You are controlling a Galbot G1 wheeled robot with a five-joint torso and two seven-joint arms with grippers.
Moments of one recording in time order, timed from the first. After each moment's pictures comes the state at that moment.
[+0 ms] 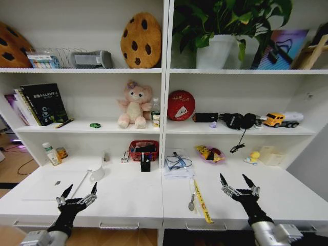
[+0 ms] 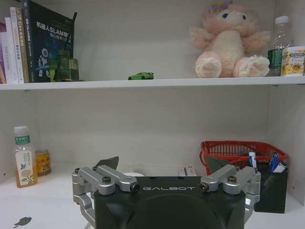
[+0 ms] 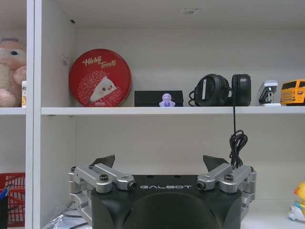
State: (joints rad) left arm 1.96 -1.37 -0.93 -2.43 -0.41 0.12 0.01; right arm -1.94 1.21 0.85 2.35 0.49 0.11 0.07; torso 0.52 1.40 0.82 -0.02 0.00
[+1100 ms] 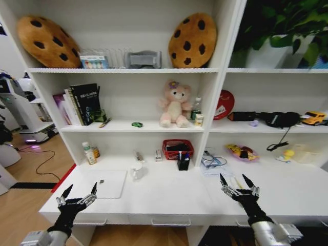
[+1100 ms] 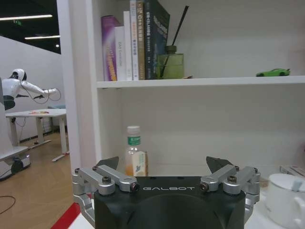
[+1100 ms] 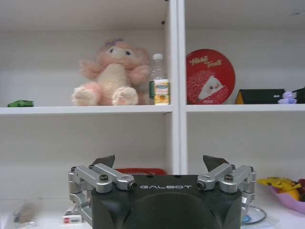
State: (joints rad) left arm 1.96 -1.37 -0.93 -2.43 -0.41 0.12 0.01; right arm -1.94 1.21 0.85 2.34 0.49 0.11 0.07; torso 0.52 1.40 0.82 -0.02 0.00
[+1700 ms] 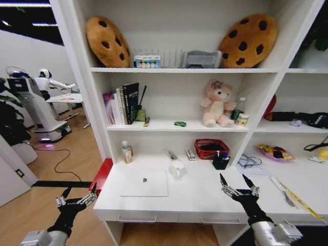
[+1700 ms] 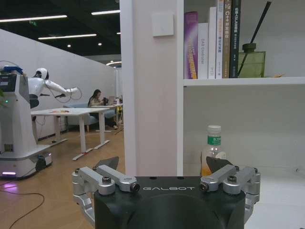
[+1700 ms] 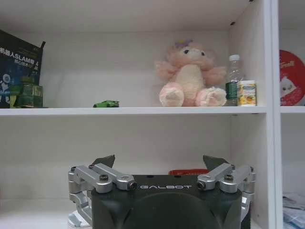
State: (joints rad) left arm 1.96 -1.37 -0.93 -2.43 -0.41 0.12 0.01; right arm -1.94 1.21 0.85 2.34 0.49 0.11 0.07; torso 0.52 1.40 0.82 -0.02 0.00
